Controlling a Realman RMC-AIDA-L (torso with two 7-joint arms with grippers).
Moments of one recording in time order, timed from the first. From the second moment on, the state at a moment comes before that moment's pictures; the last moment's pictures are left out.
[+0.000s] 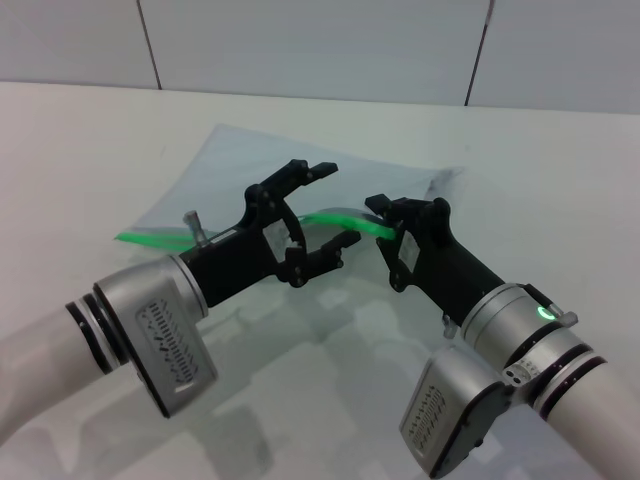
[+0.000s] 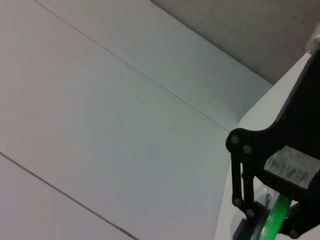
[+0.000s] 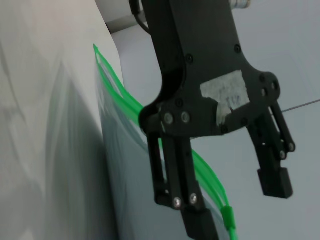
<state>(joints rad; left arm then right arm) -0.67 -2.04 0.62 -0.14 1.48 1.34 0.54 0.56 2.05 -2.88 -0.67 1.25 -0.85 -1.49</state>
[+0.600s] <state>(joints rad) -0.68 -2.05 0.62 -0.15 1.48 1.35 0.63 0.56 2.05 -2.88 -0.68 1.25 -0.85 -1.49</state>
